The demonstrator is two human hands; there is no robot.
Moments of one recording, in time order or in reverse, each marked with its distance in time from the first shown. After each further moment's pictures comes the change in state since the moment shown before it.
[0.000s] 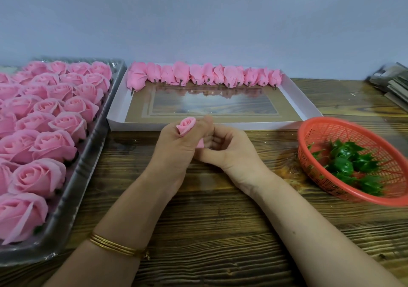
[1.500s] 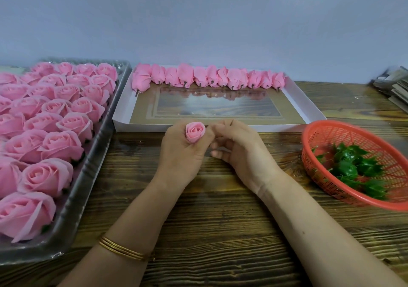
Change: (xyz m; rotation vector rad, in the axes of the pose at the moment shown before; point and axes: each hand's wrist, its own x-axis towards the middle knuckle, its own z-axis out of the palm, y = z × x) left_hand 0.000 -0.008 -0.008 0.507 0.107 0.332; right_hand 0.005 -0.007 -0.008 0.259 0.035 0.096
